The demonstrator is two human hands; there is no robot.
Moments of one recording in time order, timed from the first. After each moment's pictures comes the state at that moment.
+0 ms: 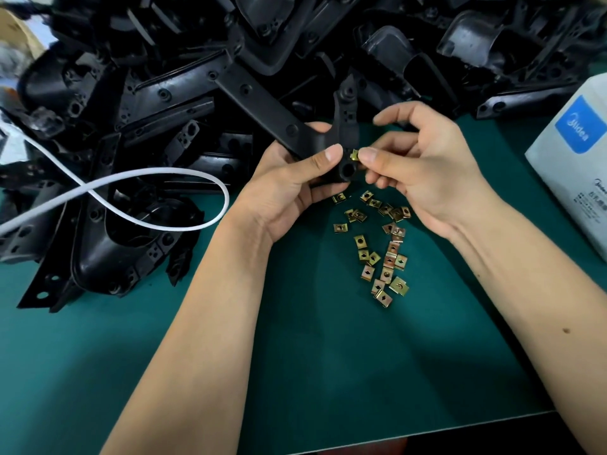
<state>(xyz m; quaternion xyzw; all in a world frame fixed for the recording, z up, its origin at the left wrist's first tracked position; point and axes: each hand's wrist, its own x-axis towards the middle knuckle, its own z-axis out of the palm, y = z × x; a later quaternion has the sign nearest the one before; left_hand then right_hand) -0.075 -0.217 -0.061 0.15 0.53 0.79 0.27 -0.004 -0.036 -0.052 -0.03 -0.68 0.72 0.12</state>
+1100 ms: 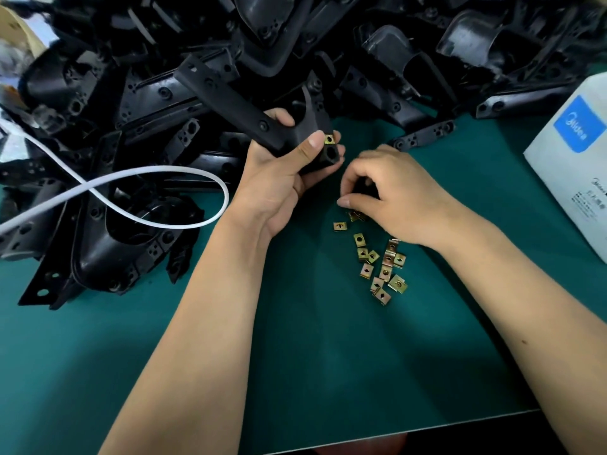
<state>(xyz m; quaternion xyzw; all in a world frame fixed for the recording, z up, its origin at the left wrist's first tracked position) -0.082 -0.218 -0.065 0.16 0.49 0.83 0.20 -0.008 -0.044 -0.066 0.07 -0.96 0.27 0.08</state>
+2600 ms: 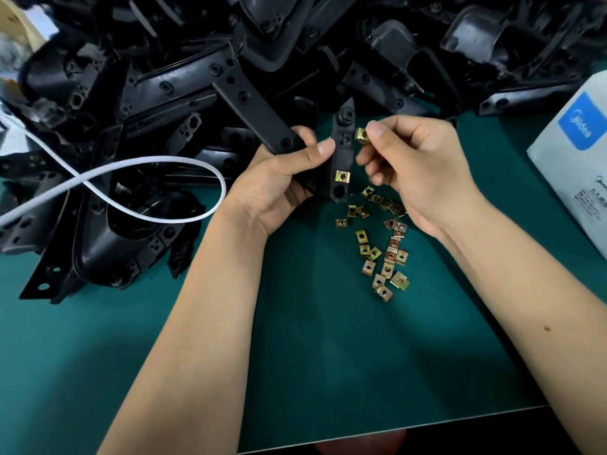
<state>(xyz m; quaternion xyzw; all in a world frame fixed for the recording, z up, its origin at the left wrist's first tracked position) -0.083 -0.226 -0.064 0.15 0.55 0.78 0.27 -0.008 -0.049 -0.059 -0.05 -0.69 0.70 0.16</state>
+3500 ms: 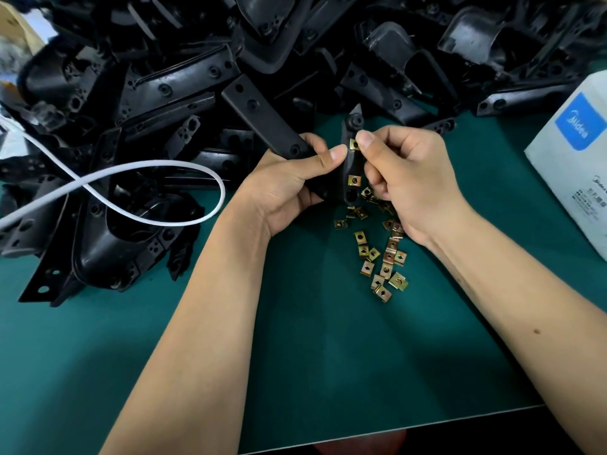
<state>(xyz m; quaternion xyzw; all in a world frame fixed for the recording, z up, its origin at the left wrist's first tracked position) -0.079 -0.216 -0.057 0.12 0.59 0.75 0.29 -0.008 -0.056 -0.068 -0.07 -0.70 0.68 0.17</state>
